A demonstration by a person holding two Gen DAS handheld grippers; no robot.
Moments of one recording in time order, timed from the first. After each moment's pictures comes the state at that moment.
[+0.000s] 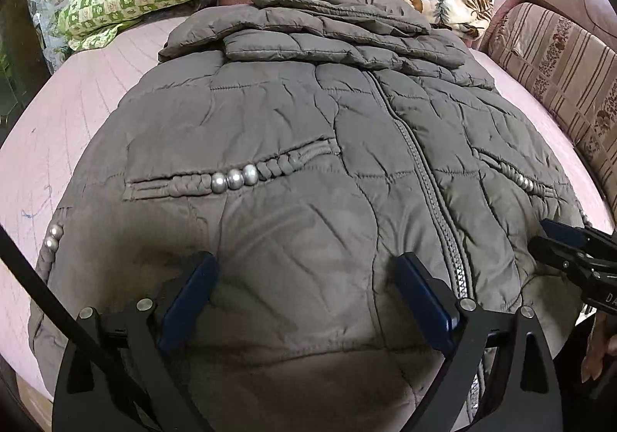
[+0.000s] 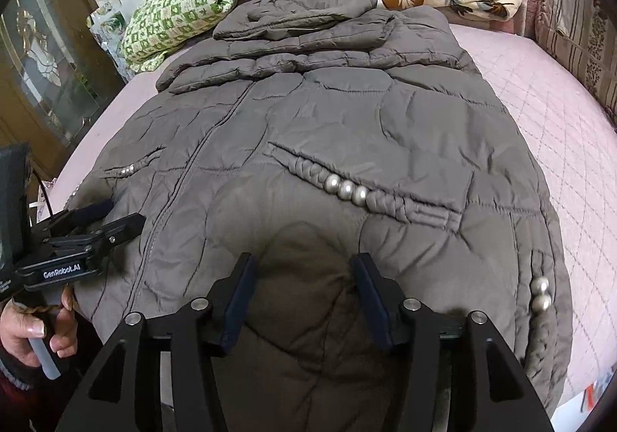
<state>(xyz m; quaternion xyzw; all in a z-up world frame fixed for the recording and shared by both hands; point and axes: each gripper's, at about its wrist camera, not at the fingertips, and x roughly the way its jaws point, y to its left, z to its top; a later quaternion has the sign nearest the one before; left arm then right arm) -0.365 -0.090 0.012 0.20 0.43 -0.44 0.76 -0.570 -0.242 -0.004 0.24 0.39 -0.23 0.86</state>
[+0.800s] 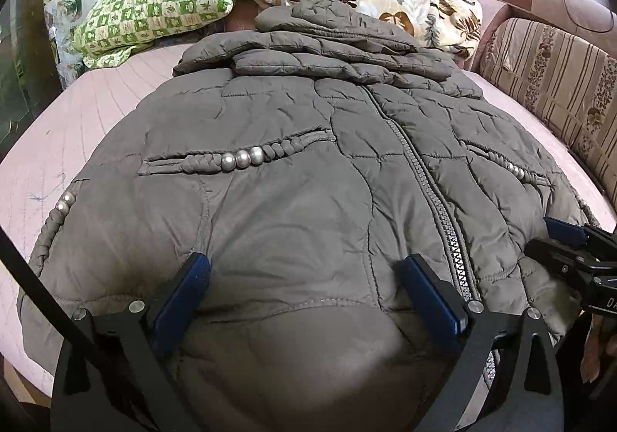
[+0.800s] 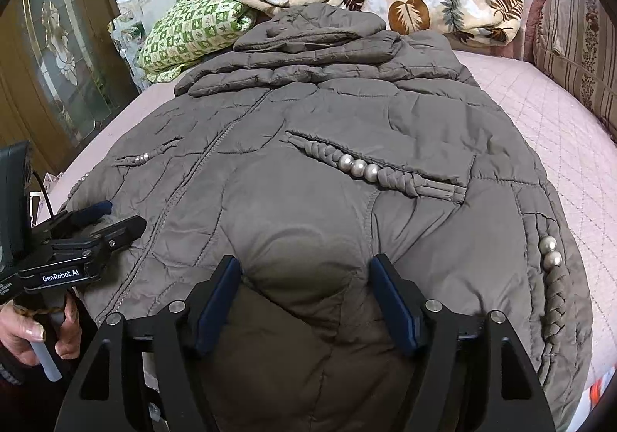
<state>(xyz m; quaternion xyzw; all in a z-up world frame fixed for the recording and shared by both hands) -0.387 -0.061 0.001 0.17 0.36 -0.45 0.80 -0.587 -0.216 -0.017 0.19 0.34 -0.23 0.89</state>
